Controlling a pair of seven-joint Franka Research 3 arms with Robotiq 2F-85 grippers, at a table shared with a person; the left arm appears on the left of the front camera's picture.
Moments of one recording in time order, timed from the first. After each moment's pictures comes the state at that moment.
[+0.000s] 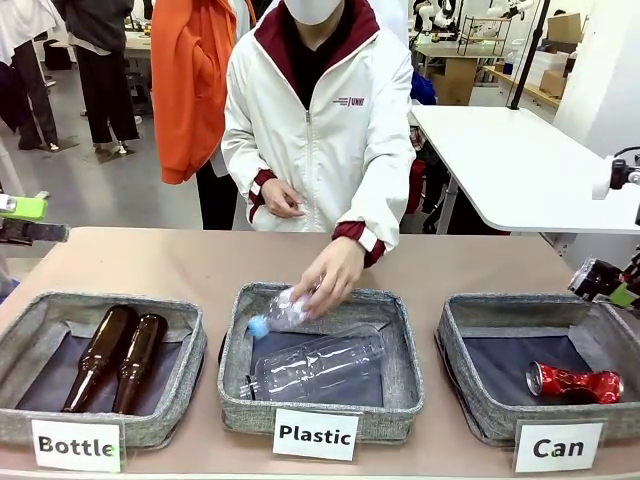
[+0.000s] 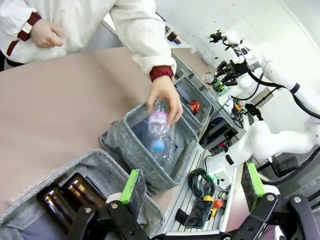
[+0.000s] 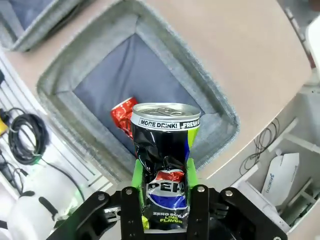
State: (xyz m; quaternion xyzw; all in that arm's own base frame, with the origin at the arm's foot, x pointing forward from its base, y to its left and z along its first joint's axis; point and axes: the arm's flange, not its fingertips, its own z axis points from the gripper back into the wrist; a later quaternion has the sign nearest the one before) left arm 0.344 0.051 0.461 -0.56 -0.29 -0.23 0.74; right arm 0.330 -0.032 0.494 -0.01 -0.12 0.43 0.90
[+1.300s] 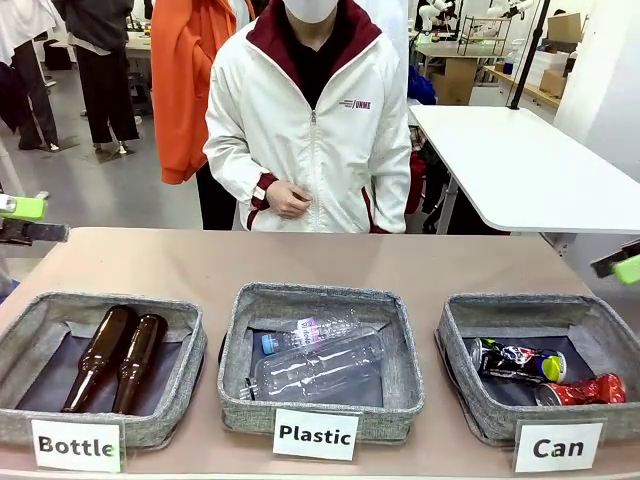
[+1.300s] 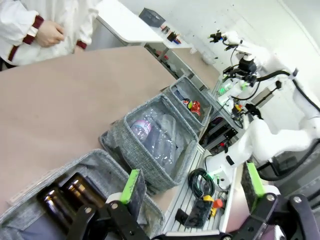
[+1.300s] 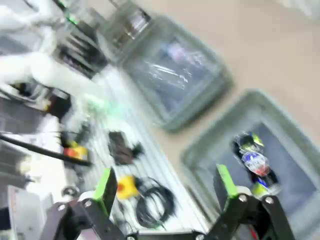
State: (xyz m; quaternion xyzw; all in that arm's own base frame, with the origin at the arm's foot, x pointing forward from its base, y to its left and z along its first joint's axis) left arm 0.344 0.051 0.461 -0.56 -0.29 -0.23 0.74; right arm 0.303 -0.067 0.497 0.43 -0.21 0.34 0.81
